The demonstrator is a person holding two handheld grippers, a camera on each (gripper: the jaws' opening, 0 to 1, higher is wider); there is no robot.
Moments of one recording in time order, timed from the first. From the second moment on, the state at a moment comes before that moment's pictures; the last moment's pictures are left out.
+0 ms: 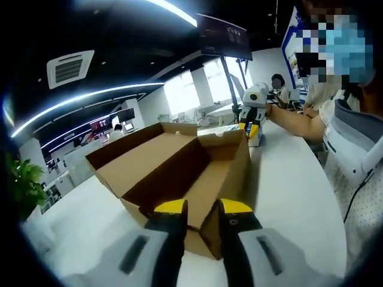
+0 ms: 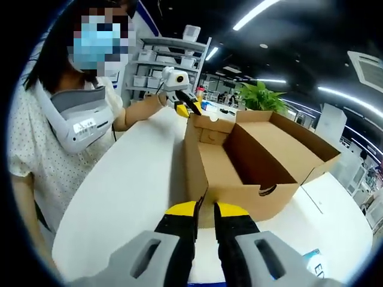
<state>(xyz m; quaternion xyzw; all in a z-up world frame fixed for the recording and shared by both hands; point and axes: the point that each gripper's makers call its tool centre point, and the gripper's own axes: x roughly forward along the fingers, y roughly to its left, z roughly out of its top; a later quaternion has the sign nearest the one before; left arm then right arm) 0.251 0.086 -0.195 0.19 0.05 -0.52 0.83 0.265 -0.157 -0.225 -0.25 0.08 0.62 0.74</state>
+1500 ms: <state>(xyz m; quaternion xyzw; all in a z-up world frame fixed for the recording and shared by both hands) 0.247 0.089 -0.139 0.05 -0.05 -0.53 0.85 0.264 -0.147 -0.228 -0.26 0.07 0.63 0.73</state>
